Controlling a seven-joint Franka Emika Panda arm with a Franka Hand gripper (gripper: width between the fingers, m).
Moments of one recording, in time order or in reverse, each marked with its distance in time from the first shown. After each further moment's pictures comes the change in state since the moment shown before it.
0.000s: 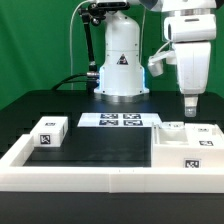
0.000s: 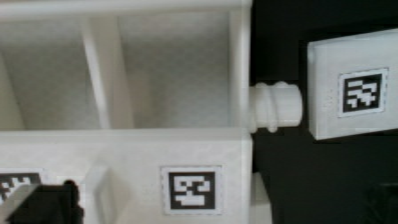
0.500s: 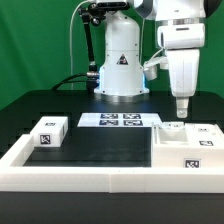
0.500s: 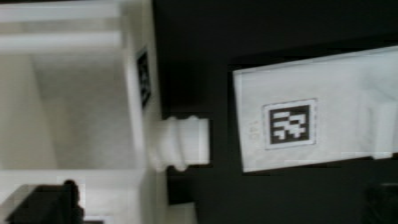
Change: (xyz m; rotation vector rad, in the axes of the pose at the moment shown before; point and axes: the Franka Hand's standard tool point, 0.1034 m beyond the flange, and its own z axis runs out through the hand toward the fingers) arm -0.015 -0.056 0.015 0.056 -0.025 0.010
